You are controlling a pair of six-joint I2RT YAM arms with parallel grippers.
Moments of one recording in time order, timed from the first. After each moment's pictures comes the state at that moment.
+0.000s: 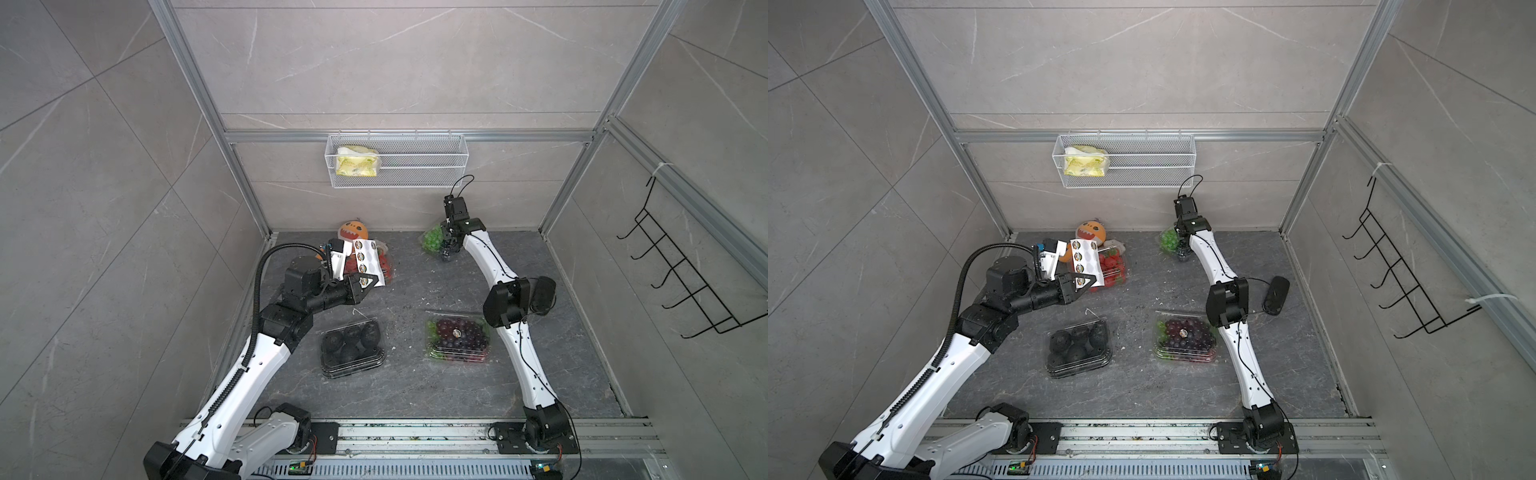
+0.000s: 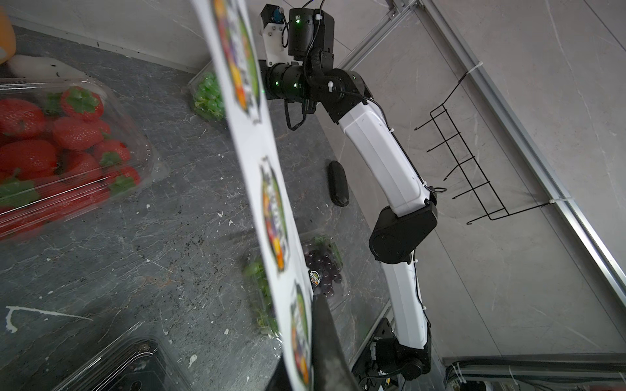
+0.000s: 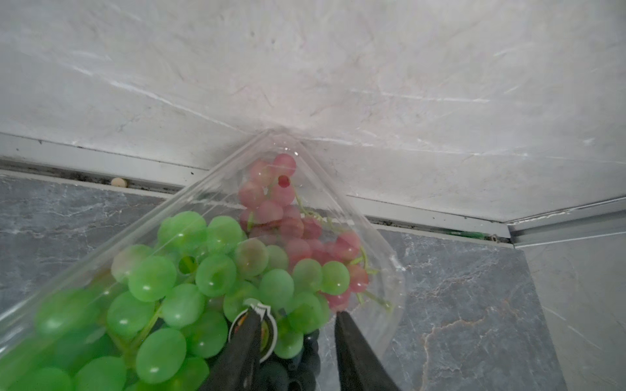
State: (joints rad) left arm -0.40 1.03 1.03 -0.37 0.56 -0.57; right arm 0.28 2.76 2.78 -0.77 0.40 -0.10
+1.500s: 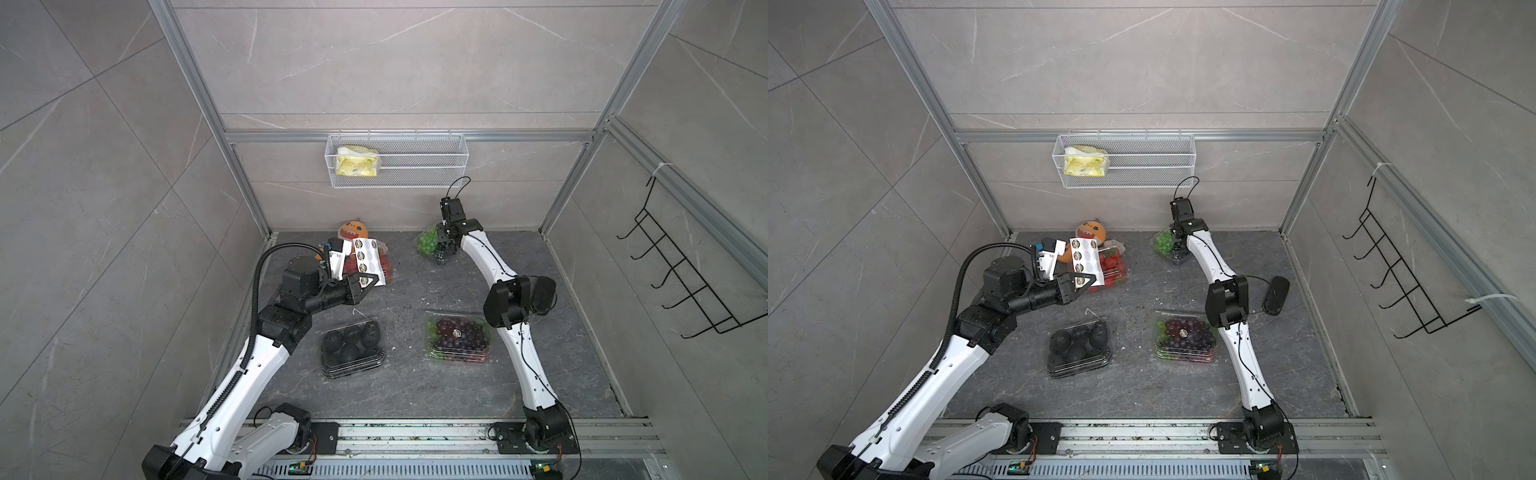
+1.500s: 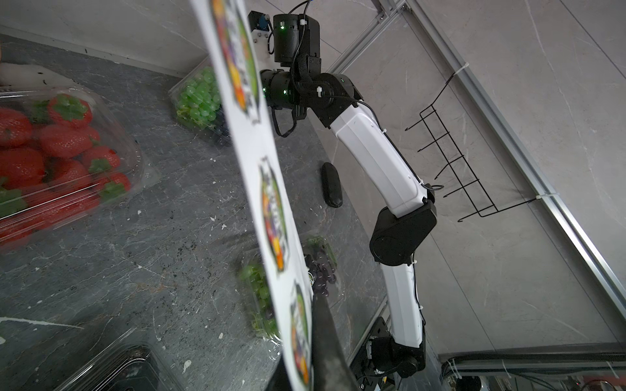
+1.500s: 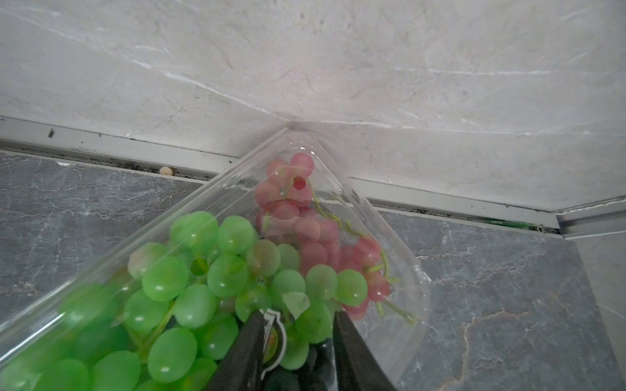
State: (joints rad) left arm -0.39 1.01 1.03 -0.36 0.58 -0.57; right arm 0.30 2.69 2.68 -0.76 0.34 -0.02
